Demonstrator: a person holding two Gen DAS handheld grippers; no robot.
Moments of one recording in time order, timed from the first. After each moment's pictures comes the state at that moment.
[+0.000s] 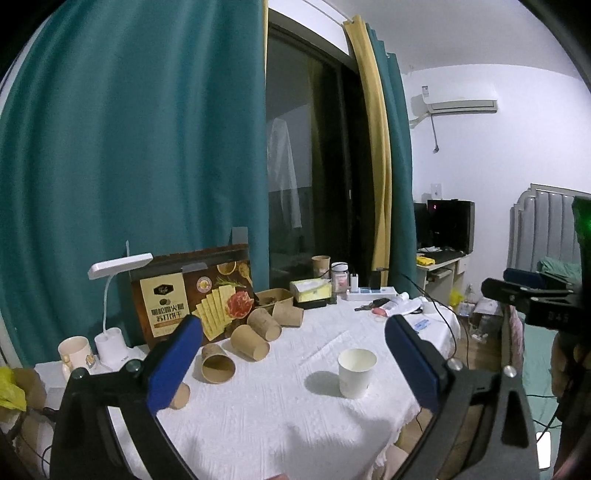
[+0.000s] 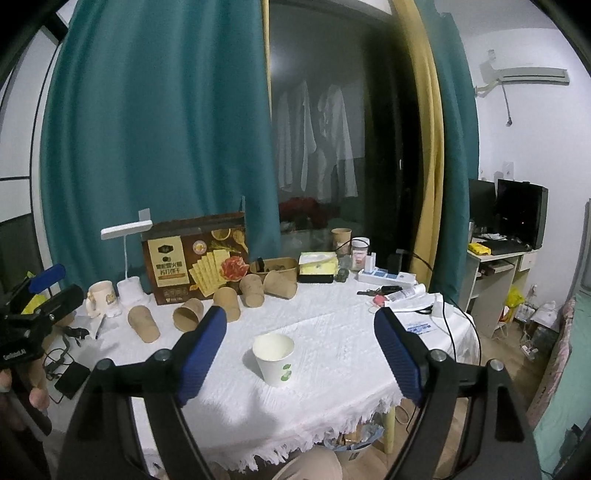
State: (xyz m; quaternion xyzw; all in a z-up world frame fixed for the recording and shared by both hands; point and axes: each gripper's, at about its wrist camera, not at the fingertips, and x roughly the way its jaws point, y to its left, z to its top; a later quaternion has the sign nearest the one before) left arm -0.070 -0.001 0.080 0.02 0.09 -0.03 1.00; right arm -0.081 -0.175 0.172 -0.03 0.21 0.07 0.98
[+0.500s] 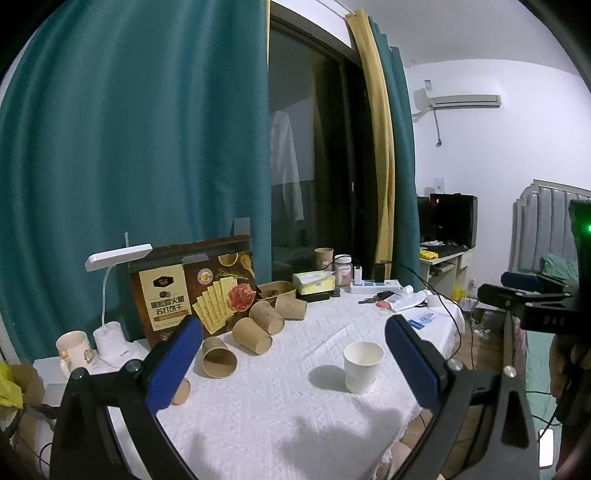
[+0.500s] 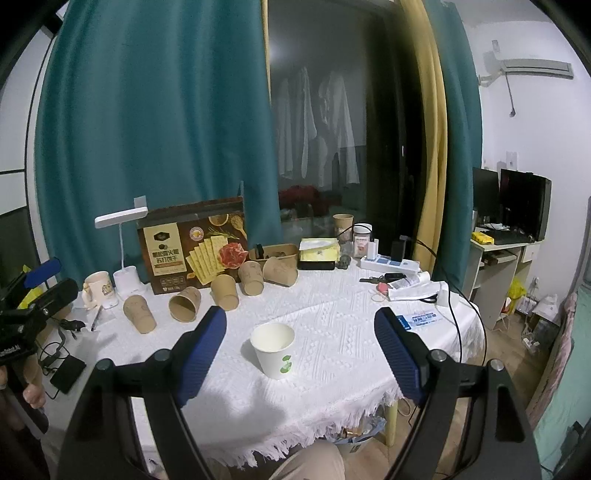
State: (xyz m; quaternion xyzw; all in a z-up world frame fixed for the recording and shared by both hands) left arm -0.060 0.002 0.071 0.02 0.10 -0.03 0.99; right arm -0.063 -0.175 0.152 -0.03 0.23 0.07 0.97
